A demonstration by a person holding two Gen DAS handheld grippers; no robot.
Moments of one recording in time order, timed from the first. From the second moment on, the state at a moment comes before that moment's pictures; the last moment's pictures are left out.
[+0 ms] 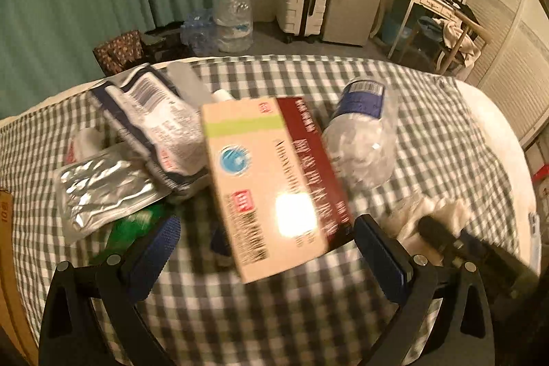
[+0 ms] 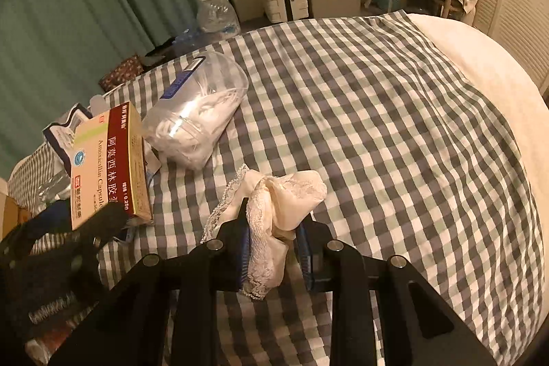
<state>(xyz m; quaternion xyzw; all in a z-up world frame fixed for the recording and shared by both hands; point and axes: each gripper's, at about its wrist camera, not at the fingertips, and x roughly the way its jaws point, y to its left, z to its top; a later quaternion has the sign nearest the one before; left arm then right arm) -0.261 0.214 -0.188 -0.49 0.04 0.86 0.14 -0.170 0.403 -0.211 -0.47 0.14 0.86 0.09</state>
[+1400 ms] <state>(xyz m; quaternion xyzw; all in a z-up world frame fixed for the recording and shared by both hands) -0.105 0.176 -0.170 -0.52 0.08 0.84 0.13 -0.088 0.353 -0.107 -0.41 0.12 0.90 0.04</state>
